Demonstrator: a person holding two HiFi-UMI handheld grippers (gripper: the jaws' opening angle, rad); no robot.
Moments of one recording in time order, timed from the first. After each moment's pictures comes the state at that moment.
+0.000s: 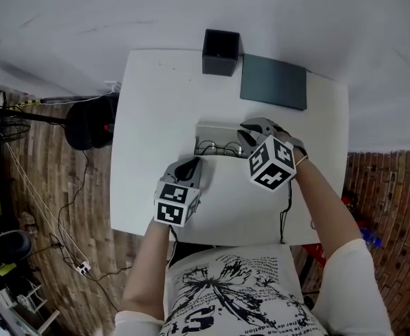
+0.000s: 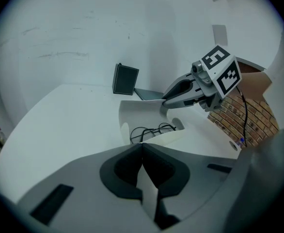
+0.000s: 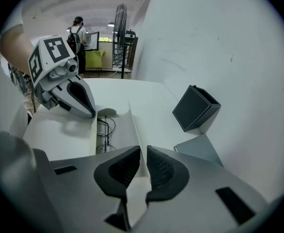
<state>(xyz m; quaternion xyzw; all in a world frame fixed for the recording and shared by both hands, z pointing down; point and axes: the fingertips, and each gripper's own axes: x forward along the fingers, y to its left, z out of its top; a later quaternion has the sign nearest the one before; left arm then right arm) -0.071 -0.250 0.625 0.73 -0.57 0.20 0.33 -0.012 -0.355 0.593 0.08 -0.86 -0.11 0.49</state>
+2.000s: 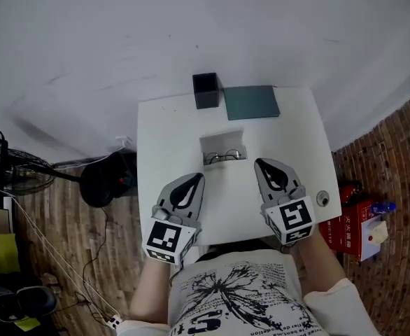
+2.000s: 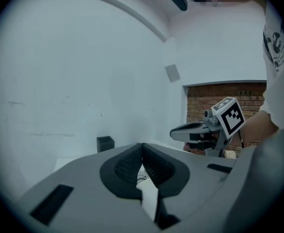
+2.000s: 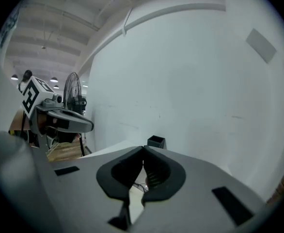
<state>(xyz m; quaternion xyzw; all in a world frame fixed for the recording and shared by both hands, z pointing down) -0.063 -0.166 0.375 0.84 -0.52 0.09 0.09 0.053 -0.217 0.385 0.39 -0.91 0.01 0.16</state>
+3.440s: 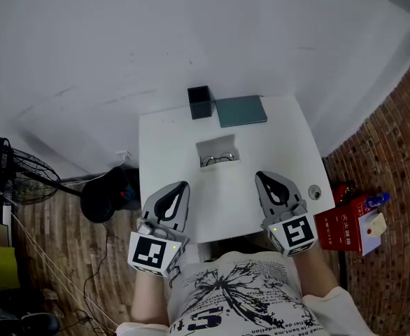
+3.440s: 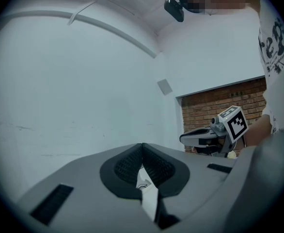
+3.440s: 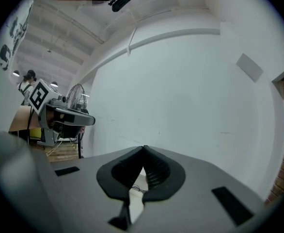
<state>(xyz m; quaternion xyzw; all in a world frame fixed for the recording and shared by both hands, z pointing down) -0.076 -0.089 0.303 0.85 -0.53 0.06 0.01 0.075 -0.130 0.326 0.41 -0.91 -0.03 0.08</state>
